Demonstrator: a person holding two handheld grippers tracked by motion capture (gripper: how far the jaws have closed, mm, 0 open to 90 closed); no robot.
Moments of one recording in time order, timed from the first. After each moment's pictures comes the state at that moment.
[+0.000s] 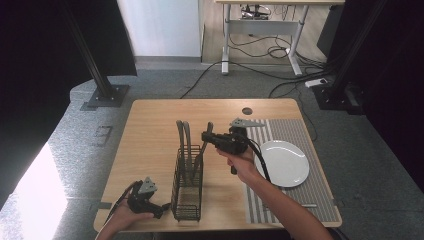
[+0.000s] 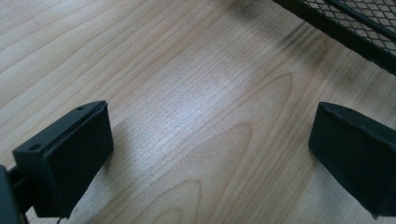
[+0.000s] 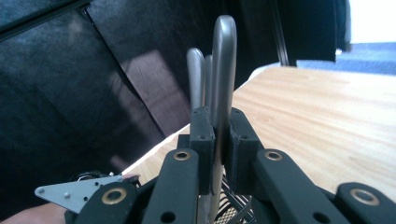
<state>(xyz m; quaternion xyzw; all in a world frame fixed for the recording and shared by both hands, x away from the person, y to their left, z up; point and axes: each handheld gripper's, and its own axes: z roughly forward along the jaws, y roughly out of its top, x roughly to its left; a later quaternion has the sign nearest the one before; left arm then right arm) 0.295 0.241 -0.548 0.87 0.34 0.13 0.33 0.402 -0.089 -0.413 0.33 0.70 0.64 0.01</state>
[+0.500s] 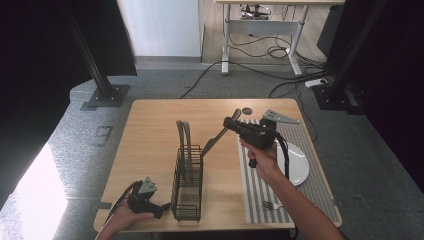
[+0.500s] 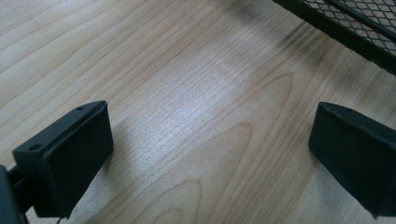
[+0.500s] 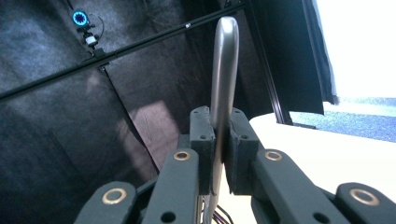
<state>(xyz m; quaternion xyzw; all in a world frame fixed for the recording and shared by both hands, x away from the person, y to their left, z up) 0.295 0.241 -0.548 0.87 0.34 0.13 0.33 0.383 -0.152 -0.365 0.32 0.63 0.71 0.05</state>
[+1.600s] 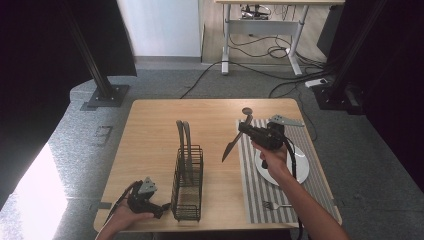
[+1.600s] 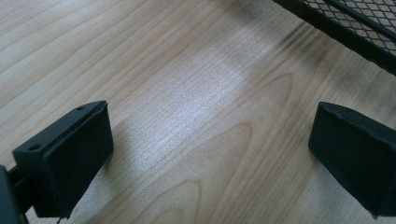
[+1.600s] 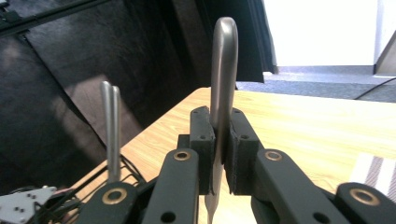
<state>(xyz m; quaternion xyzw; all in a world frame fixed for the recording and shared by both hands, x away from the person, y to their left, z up) 0.295 0.241 -0.548 0.87 0.34 0.13 0.33 0.409 -0.187 -0.409 0.40 0.66 0.63 0.10</state>
